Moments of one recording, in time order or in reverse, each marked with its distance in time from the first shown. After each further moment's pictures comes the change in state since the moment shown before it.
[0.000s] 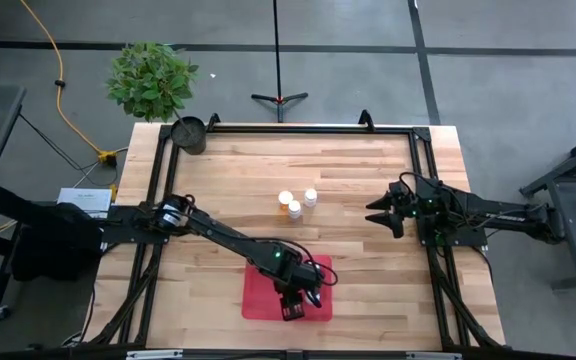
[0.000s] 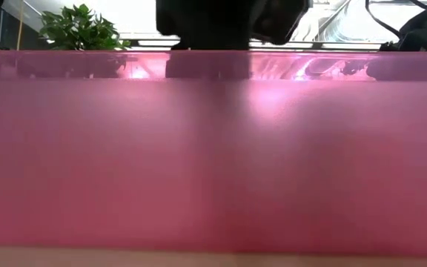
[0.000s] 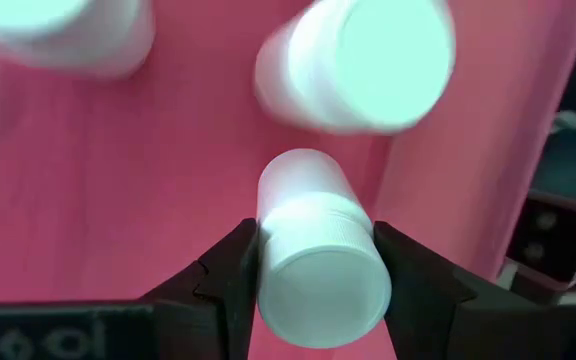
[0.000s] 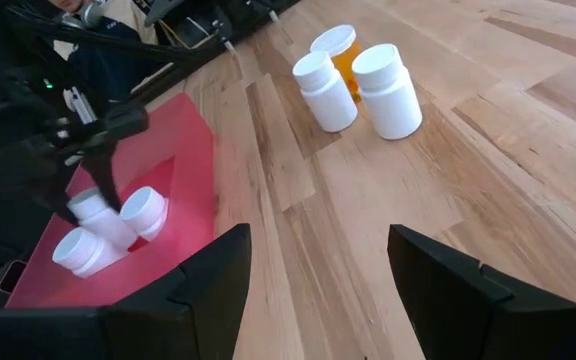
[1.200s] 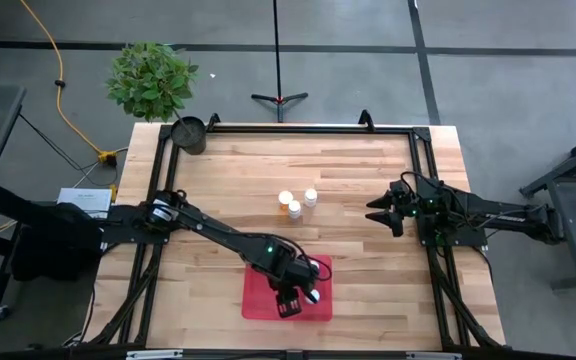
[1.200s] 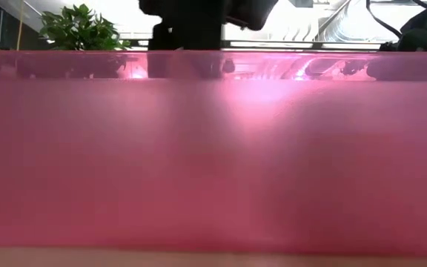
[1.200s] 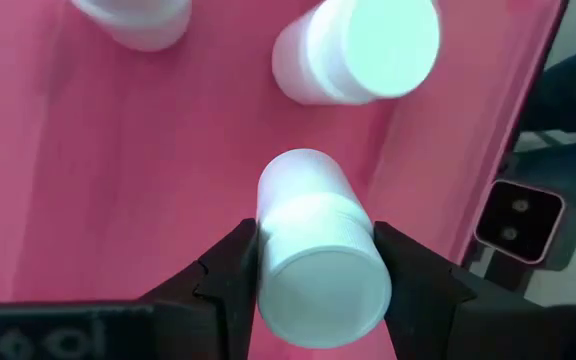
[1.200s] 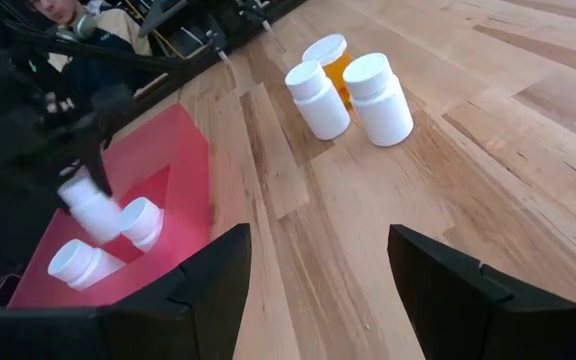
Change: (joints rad) left arm -0.001 -0.081 -0.054 -0.021 -0.015 -0.063; right arm 0.000 -0.017 0.000 -0.001 0.023 0.019
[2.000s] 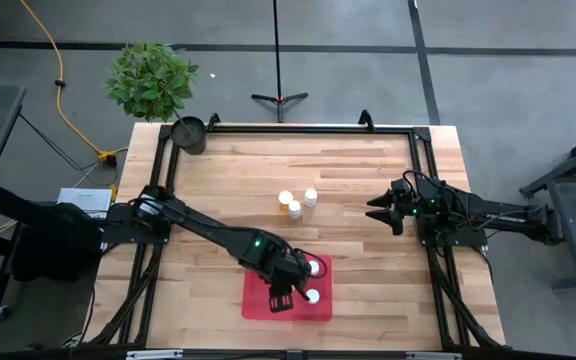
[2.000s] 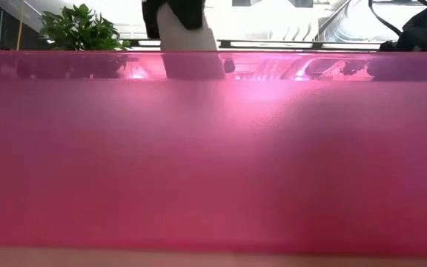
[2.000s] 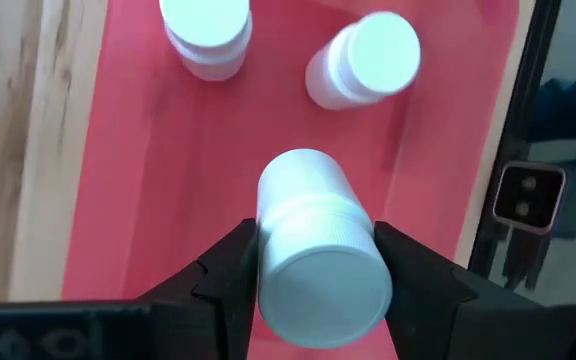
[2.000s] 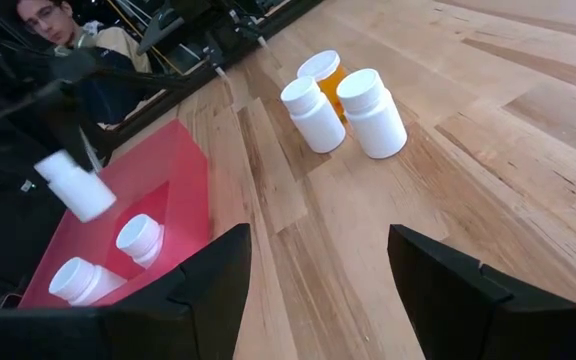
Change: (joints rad) left arm -0.011 -0.101 0.022 -0.110 -0.144 0.080; right arm -0.001 -0.026 0.000 0.000 0.022 0.027
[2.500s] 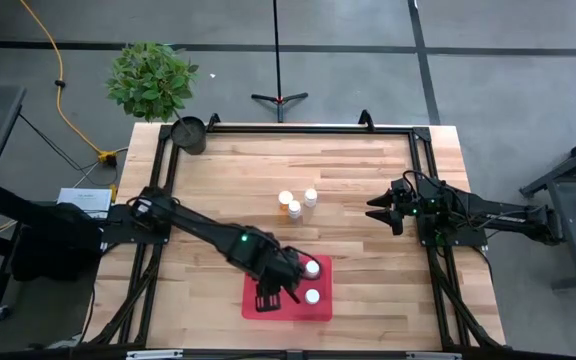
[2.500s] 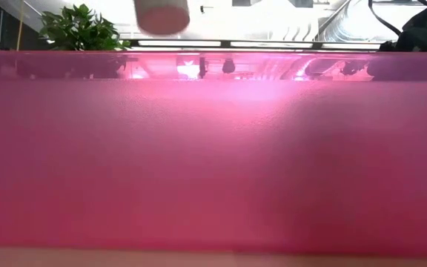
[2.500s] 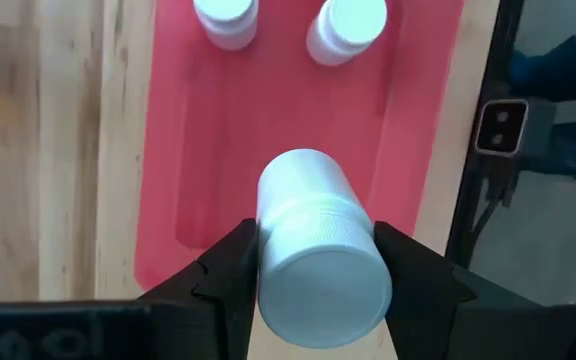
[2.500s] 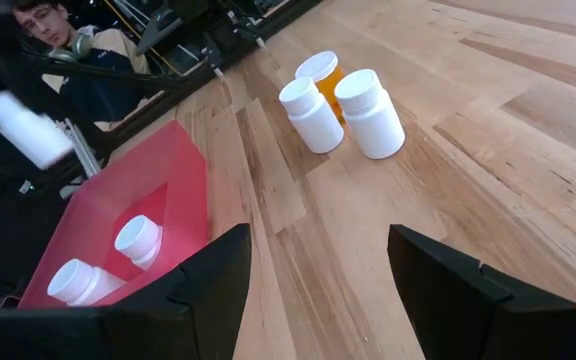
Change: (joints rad) left arm -0.030 0.001 0.256 -0.342 -0.033 0.050; right arm 0.000 0.000 0.000 0.000 0.004 0.004
